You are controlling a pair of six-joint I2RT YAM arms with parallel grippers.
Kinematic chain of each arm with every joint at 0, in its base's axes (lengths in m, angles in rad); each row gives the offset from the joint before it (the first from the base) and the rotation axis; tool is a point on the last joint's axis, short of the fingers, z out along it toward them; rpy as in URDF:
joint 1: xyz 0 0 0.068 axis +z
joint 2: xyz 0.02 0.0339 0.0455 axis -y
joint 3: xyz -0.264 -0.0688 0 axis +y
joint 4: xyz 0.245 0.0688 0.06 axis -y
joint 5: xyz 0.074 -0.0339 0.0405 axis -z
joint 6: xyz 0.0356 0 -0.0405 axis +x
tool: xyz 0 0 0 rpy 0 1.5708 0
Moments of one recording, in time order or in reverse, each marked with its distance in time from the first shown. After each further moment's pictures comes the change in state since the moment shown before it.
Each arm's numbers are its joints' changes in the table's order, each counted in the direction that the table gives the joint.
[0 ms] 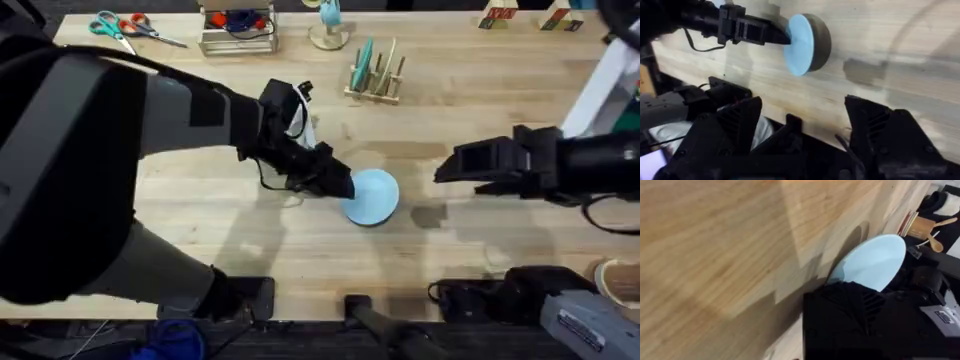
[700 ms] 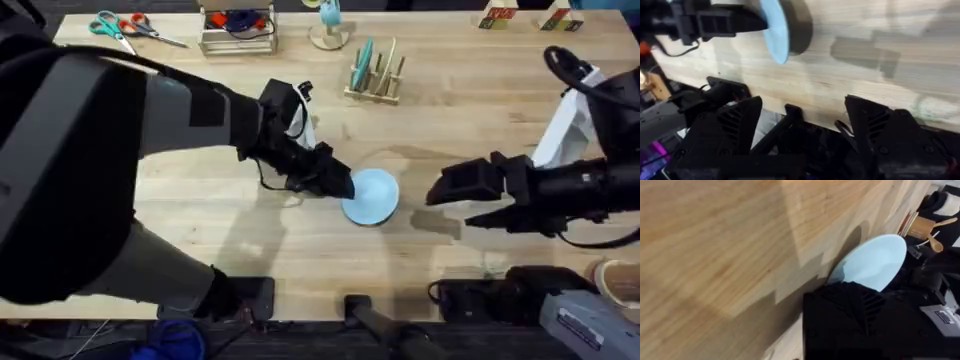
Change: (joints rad) left arm 0.000 0.000 0.000 -0.002 0.000 0.000; right arm -0.035 0.000 0.171 0.002 -0.014 0.088
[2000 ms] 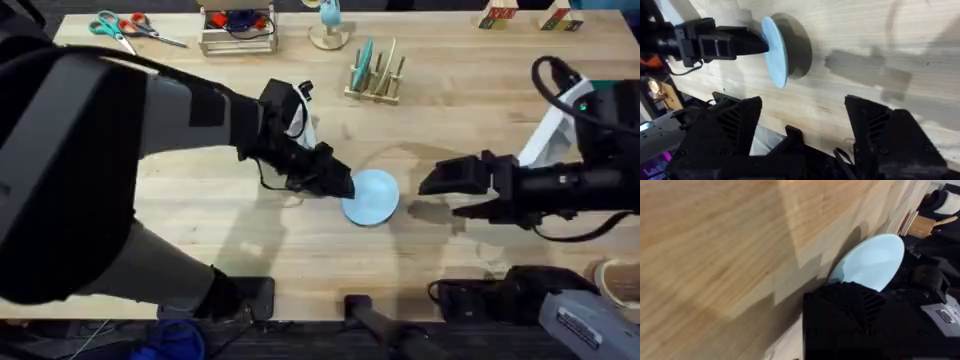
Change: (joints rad) left arm 0.000 0.000 0.000 0.005 0.002 0.007; right arm -0.042 0.000 0.133 0.209 -0.053 0.007
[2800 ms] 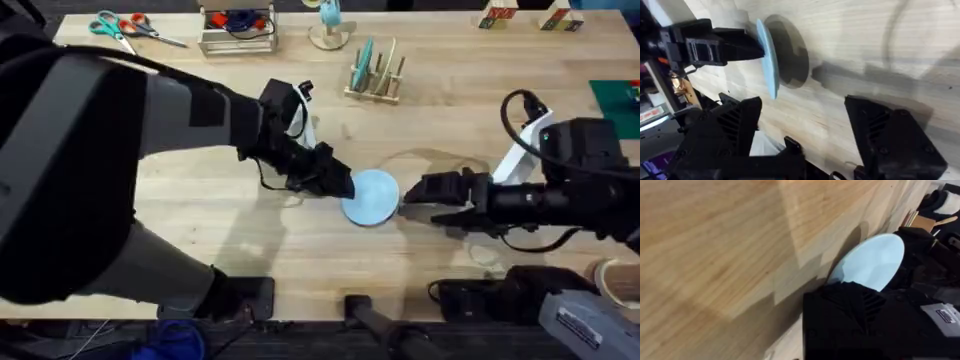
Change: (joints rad) left arm 0.000 0.000 0.000 -0.001 0.000 0.000; right arm 0.000 0.000 0.231 0.263 -0.112 0.041
